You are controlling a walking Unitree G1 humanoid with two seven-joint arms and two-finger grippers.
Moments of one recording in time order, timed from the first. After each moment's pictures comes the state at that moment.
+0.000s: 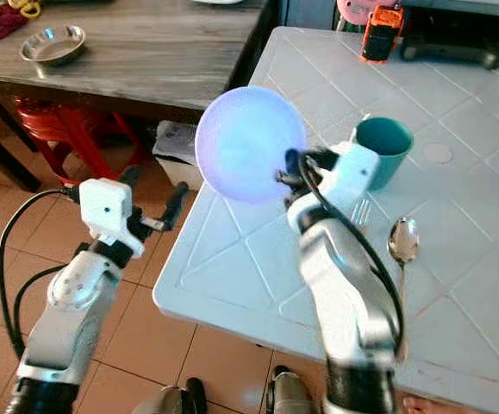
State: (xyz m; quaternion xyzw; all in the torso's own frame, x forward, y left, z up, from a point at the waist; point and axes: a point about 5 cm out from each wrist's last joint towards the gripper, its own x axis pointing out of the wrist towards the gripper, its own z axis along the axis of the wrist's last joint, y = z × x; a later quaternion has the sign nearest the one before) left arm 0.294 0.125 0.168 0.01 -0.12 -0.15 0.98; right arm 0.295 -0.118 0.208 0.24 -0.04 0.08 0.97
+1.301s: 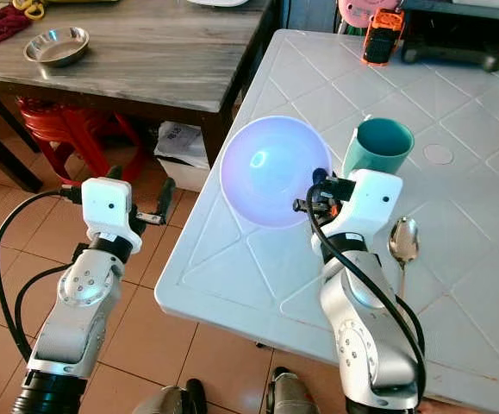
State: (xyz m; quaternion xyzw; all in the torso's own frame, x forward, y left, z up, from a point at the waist) left arm 0.302 0.130 0.161 0.05 -0.11 -0.07 0.99; right arm 0.276 -0.141 0.197 0.13 -0.06 0.03 0.99
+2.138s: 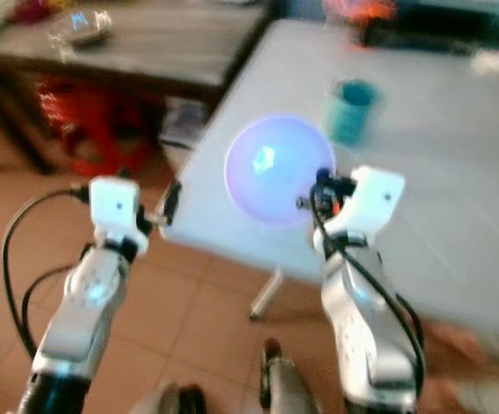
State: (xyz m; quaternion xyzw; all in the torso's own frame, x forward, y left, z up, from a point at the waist) left arm 0.304 0.123 0.160 0.05 -0.11 -0.09 0.99; right arm 0.279 -0.143 0.195 0.14 -0.06 0.02 0.99
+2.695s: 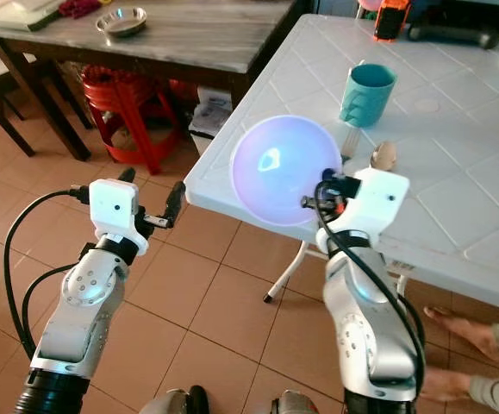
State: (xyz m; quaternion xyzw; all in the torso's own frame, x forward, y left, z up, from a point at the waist) left arm 0.302 0.124 0.158 0.04 -0.10 -0.11 0.99; right arm 0.282 -0.149 0.195 0.13 -0.06 0.00 0.99
